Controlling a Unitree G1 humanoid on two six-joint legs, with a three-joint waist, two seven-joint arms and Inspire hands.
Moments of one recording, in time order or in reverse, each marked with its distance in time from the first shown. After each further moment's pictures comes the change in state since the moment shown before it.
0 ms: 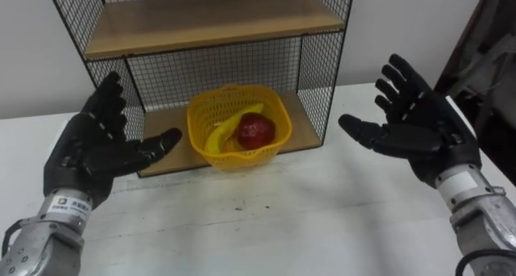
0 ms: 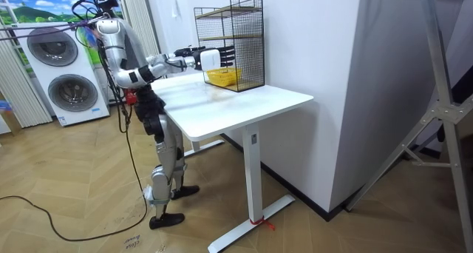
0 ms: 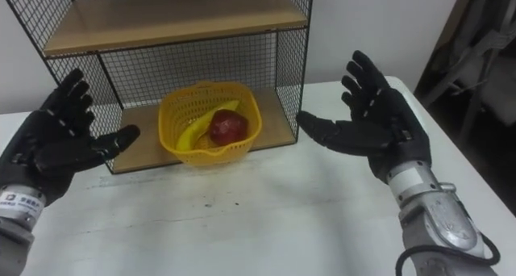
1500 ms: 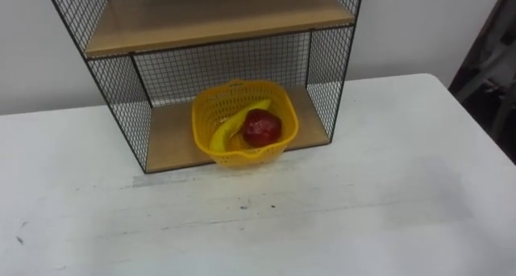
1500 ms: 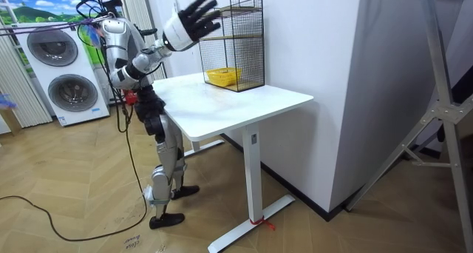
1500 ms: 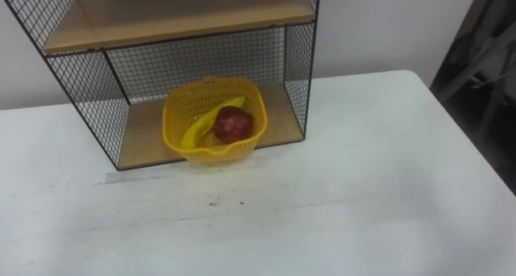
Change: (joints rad) left arm 0.161 0.061 0.825 -0.052 -0.045 -0.281 0.720; right arm 0.147 -0.111 -0.648 -0.162 -0.059 -0.199 -0.736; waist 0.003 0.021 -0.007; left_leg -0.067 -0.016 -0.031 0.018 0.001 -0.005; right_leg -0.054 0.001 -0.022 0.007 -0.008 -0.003
